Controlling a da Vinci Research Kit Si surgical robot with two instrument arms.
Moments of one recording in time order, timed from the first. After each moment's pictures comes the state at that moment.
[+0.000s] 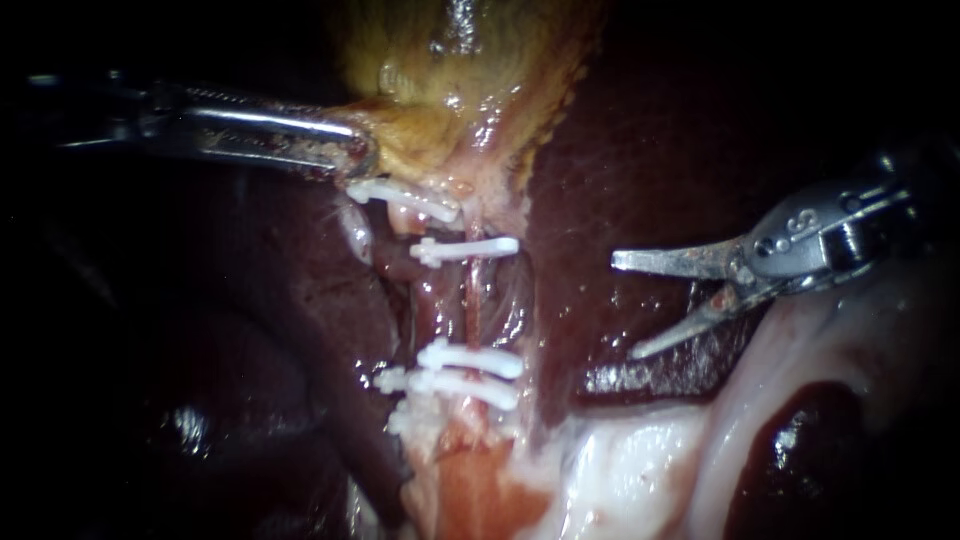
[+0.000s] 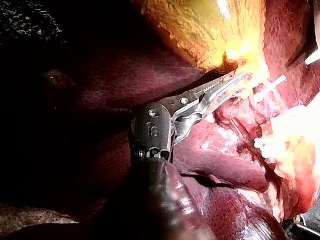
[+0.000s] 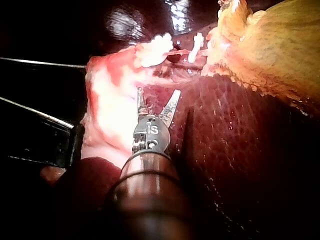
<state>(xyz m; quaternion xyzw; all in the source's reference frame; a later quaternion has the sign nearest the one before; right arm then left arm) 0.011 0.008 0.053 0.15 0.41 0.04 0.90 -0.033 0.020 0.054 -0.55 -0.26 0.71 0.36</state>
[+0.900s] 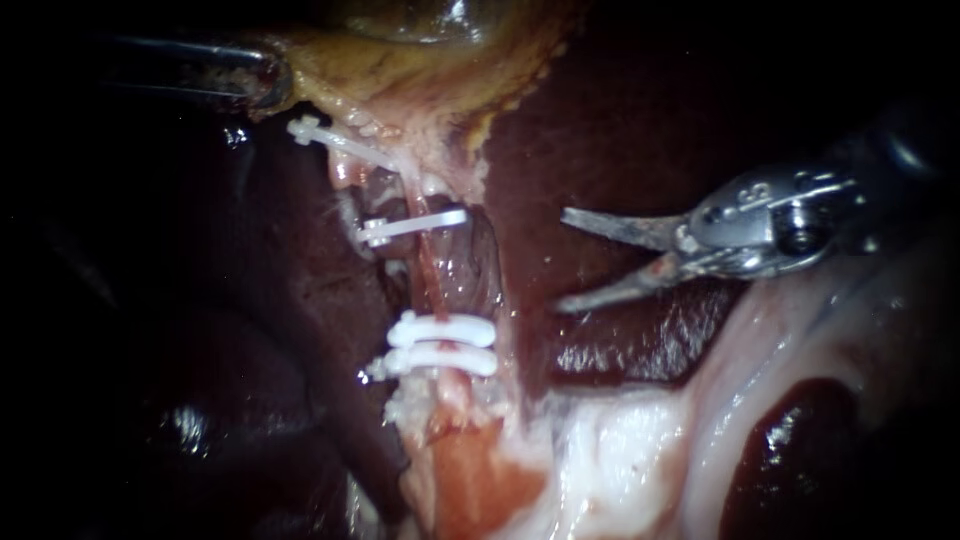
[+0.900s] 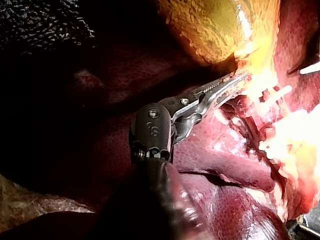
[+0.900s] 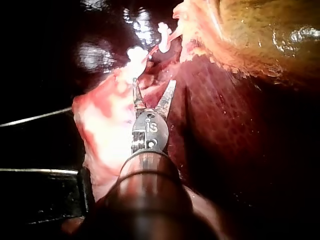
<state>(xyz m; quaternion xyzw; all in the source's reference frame) 0.017 0.009 0.053 0.23 0.40 0.18 0.87 -0.027 0.024 0.048 -0.56 -0.25 0.70 0.37</state>
